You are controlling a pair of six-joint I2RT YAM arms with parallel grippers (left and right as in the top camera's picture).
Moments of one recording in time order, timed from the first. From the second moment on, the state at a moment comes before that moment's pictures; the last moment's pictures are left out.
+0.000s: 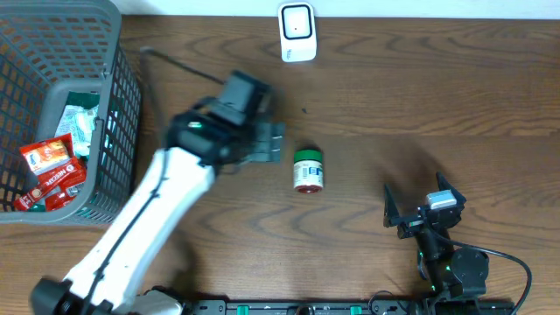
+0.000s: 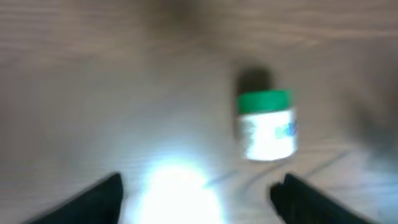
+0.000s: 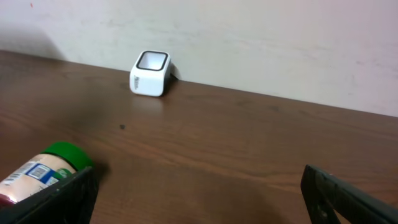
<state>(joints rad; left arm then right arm) -0.45 1.47 1.38 -1.06 0.04 -0.39 0.07 0.01 0.01 -0.06 -0.15 -0.07</state>
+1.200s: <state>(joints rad) 0.14 1.35 1.64 -1.33 0.05 -0.16 0.07 0.01 0.01 -0.06 -0.15 -0.07</state>
